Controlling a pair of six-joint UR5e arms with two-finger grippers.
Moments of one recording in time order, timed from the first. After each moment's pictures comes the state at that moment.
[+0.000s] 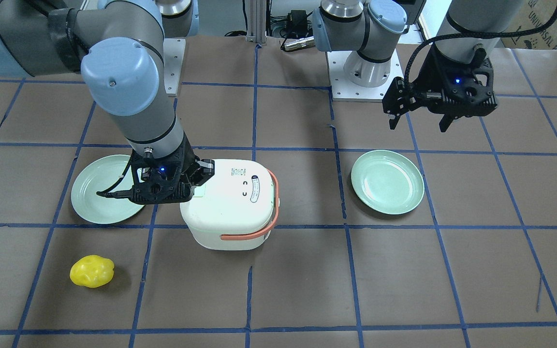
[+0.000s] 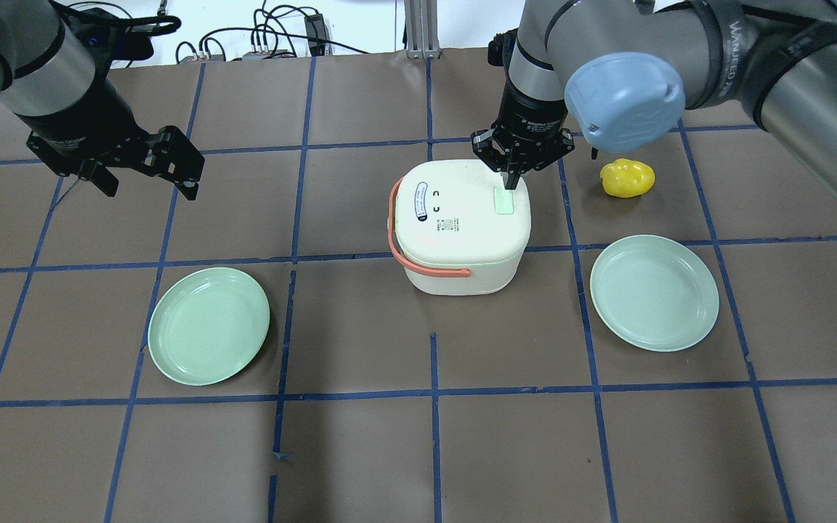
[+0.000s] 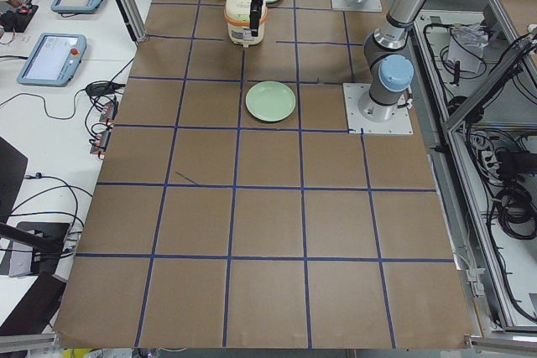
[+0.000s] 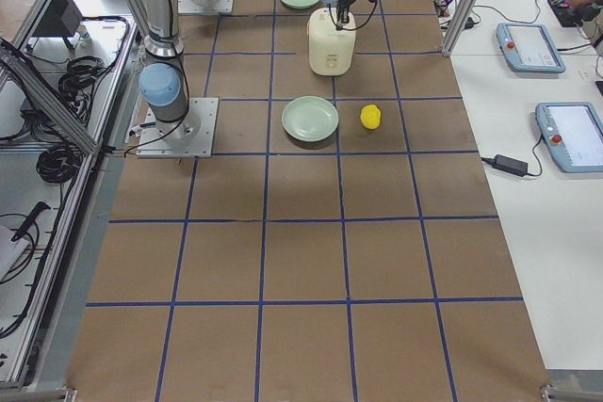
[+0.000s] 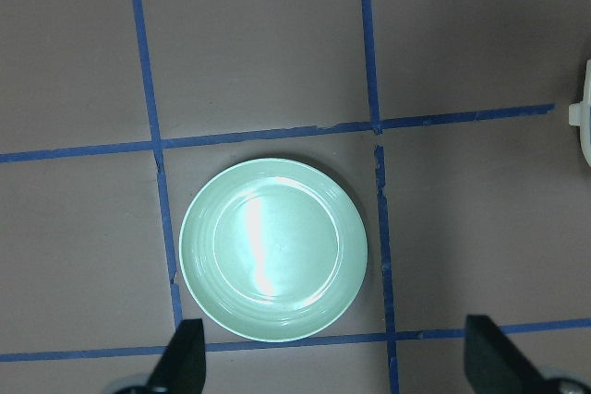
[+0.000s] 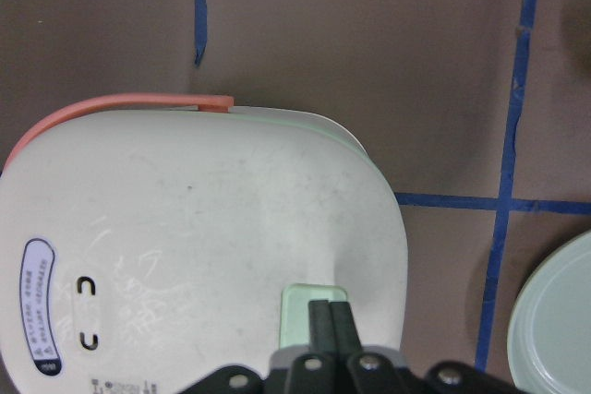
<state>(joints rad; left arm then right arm) -1.47 -1.51 -1.65 -1.52 1.61 0.17 1.74 -1.29 1.53 -1.78 -1.47 0.12</state>
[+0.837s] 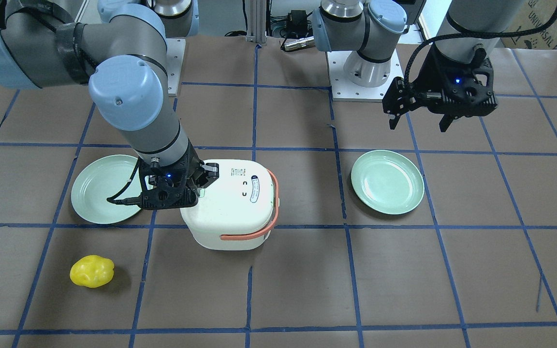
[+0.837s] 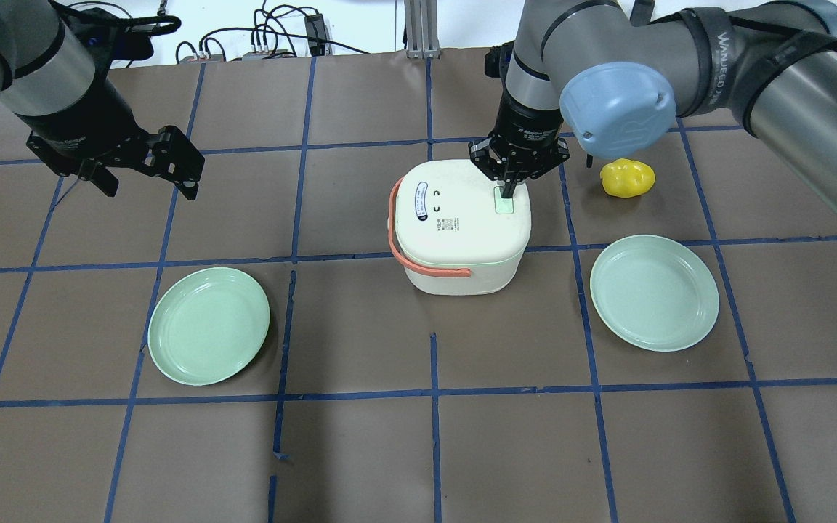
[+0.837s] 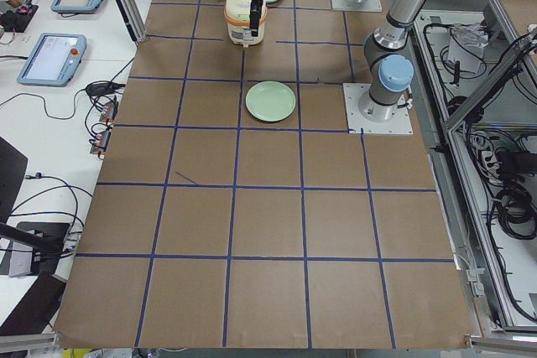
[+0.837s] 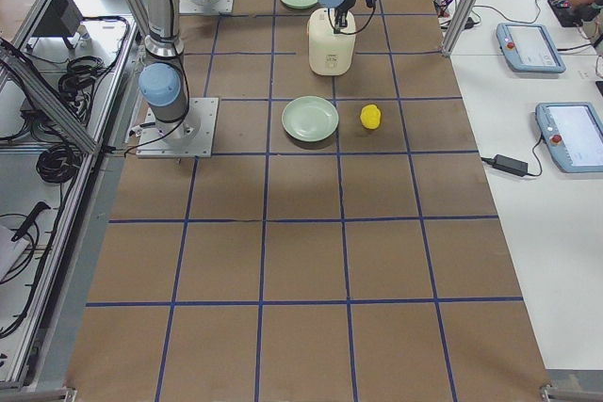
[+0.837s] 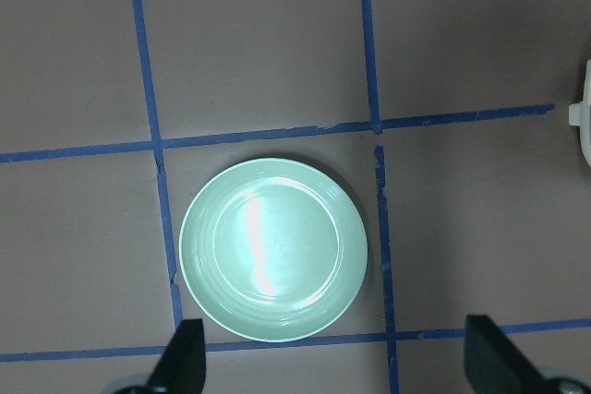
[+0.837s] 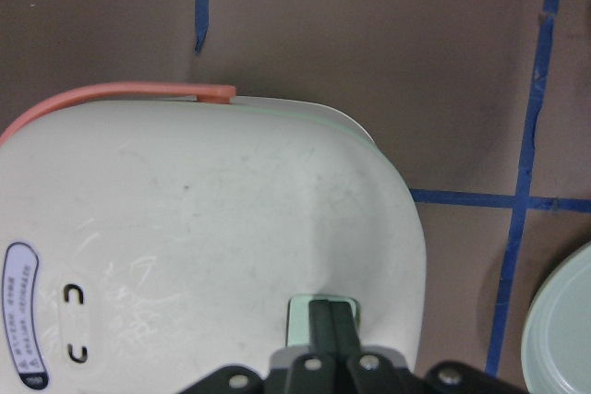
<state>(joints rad) -1.47 -1.51 -1.65 -1.52 1.61 0.17 1.74 -1.27 1.54 -1.79 -1.46 0.11</state>
